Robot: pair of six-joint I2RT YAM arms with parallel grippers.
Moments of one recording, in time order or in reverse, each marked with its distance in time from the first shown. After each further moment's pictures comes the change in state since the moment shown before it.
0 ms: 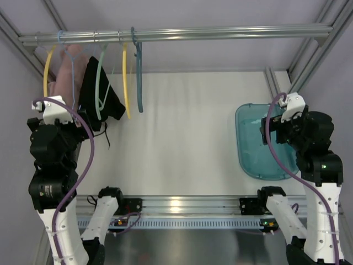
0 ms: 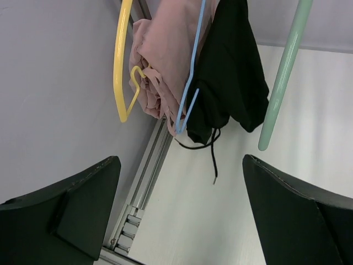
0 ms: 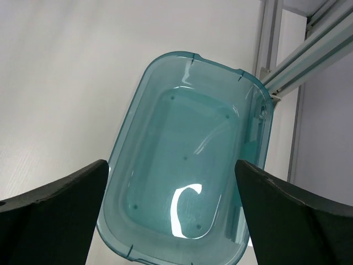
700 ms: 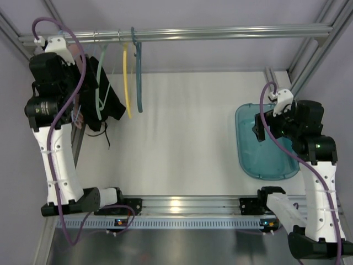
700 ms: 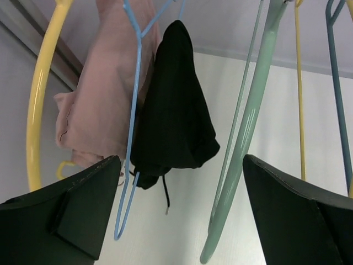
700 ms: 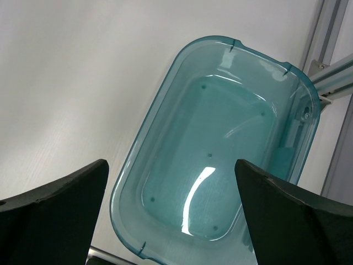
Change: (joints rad) left arm 0.052 0.561 0.496 -0.061 0.184 -0.139; right arm 0.000 0.141 0.014 -0.020 -0.125 -0.024
